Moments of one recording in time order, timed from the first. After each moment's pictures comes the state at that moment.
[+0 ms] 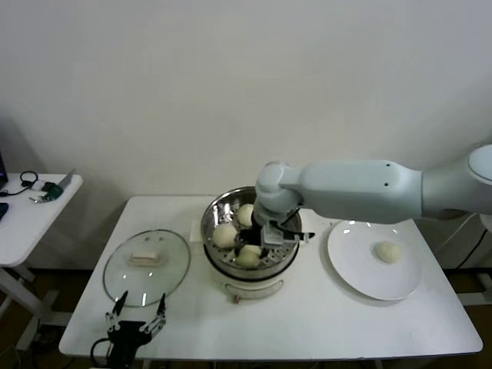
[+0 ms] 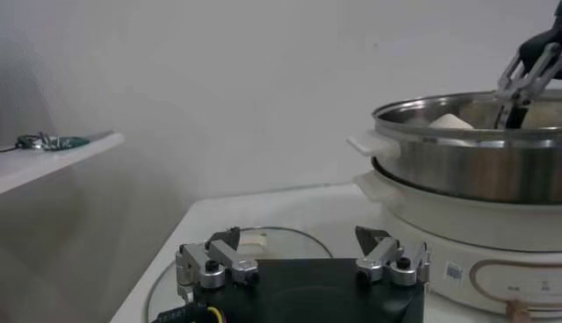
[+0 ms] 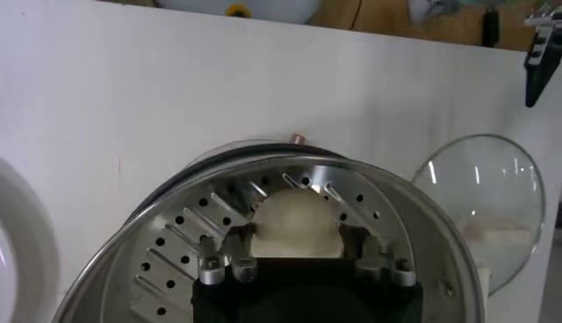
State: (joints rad) left arm 1.84 -1.54 -0.68 -2.14 0.00 0.04 0.08; right arm 0.66 1.16 -1.49 1.49 -0.10 0.44 -0.90
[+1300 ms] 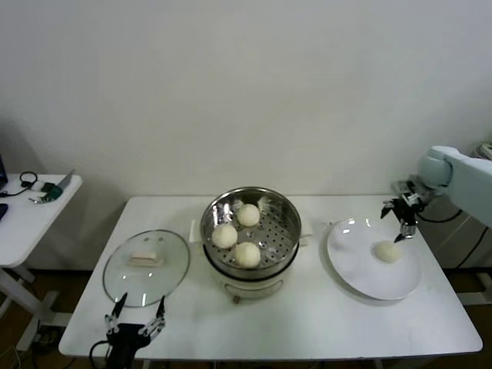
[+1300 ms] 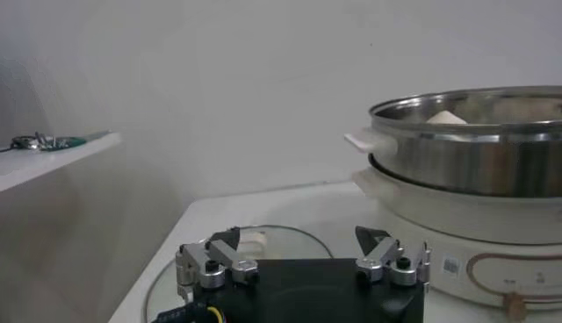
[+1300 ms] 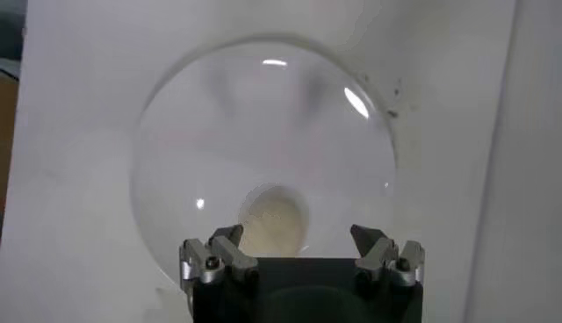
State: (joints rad) left arm 1.85 -1.53 -0.69 -2.13 0.00 0.02 0.09; right arm 0.41 0.73 -1.37 0.88 0.19 0.07 -1.11
